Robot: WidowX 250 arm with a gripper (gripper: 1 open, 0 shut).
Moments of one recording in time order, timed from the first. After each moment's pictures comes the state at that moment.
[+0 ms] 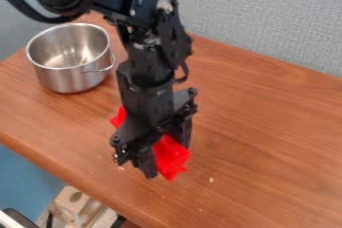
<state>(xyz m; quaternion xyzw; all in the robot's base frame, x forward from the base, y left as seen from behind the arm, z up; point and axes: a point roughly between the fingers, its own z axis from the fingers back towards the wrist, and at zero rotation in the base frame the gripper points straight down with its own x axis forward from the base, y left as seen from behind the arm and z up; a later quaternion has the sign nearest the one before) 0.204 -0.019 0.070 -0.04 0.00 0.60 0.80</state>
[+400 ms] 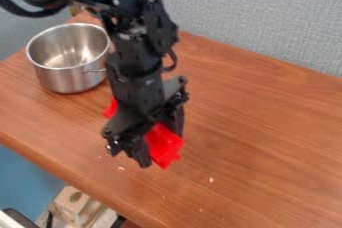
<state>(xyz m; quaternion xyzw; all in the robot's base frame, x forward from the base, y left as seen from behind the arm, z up) 0.207 -0.007 0.078 -0.06 -0.01 0.62 0.79</state>
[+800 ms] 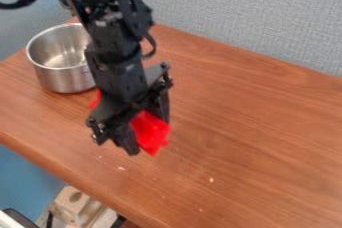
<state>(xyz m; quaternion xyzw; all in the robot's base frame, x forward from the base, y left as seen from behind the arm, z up) 0.210 0.009 0.086 -0.08 -0.01 0.63 0.77</state>
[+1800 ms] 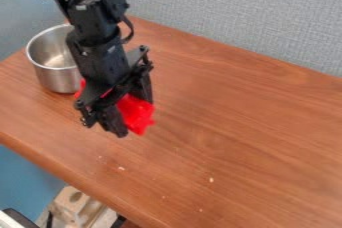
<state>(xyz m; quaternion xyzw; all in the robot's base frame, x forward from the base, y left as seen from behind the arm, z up) 0.223 0.038 0.087 -0.09 -0.01 0.68 0.73</state>
